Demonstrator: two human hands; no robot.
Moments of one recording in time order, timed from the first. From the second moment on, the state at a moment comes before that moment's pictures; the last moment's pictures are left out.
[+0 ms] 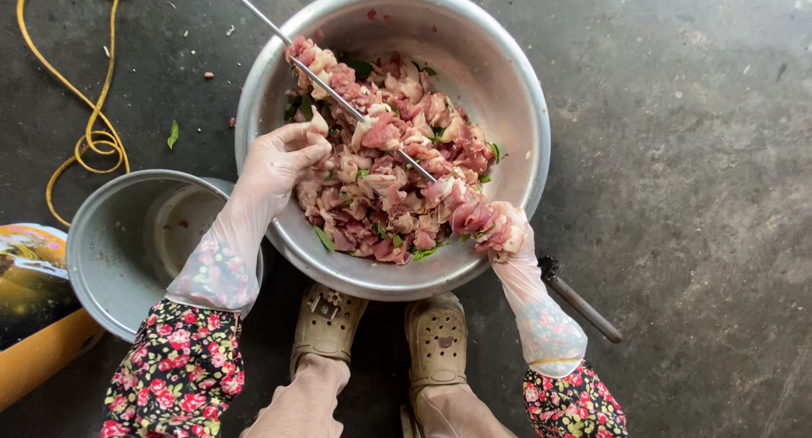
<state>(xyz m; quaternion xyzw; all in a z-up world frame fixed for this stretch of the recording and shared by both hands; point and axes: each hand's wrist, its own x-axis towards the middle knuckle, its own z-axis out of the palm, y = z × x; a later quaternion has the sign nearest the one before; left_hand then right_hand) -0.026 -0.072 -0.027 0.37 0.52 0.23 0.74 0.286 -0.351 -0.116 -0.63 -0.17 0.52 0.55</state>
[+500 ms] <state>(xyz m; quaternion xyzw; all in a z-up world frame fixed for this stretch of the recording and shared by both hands) -0.008 -0.014 -0.012 0.73 0.45 0.45 0.27 0.285 -0.355 -0.111 -0.63 -0.22 0.50 0.55</state>
